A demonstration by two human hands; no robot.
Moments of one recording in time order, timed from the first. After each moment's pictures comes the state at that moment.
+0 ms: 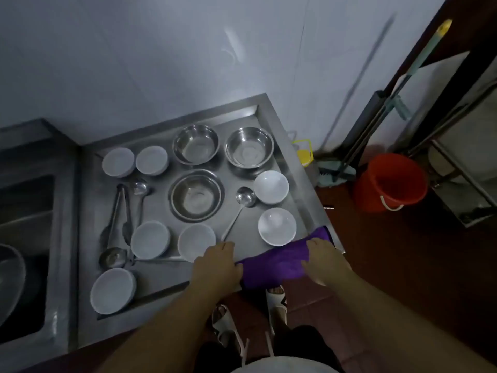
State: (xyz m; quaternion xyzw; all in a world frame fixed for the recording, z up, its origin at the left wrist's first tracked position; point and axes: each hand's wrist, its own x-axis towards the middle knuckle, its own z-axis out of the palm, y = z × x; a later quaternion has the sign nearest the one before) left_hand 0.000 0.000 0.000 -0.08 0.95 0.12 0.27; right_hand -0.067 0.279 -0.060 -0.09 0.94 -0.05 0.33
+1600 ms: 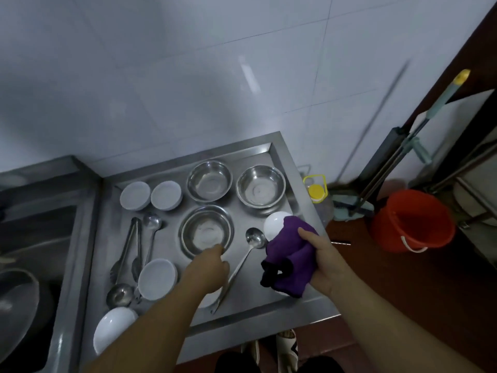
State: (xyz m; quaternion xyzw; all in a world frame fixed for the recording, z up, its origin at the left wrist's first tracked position) left_hand -0.100 -0.050 0.022 -0.21 0.91 0.22 0.29; right_hand -0.165 0.218 0.036 0.27 0.38 -0.82 0.33
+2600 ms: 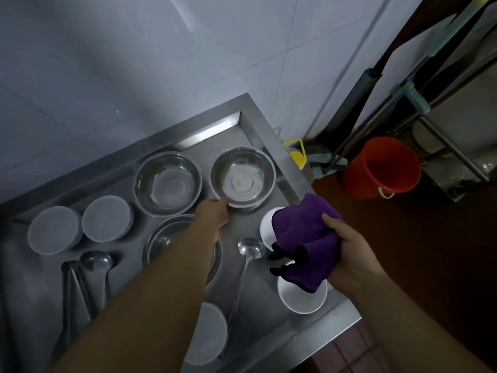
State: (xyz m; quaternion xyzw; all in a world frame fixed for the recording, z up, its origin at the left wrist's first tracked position) left_hand -0.332 -0.081 -0.133 -0.41 0.66 0.57 0.26; right_hand -0.228 0.176 -0.006 0.39 0.36 -0.83 0.18
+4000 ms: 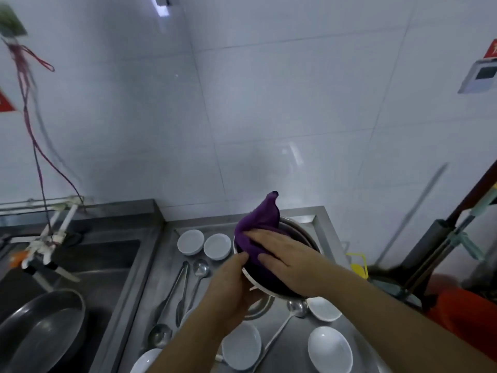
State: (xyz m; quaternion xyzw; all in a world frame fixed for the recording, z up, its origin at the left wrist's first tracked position) left_hand -0.070 -0.075 0.187 -0.24 0.50 0.83 0.00; right_hand -0.180 0.074 0.222 -0.47 0.80 -0.33 0.15
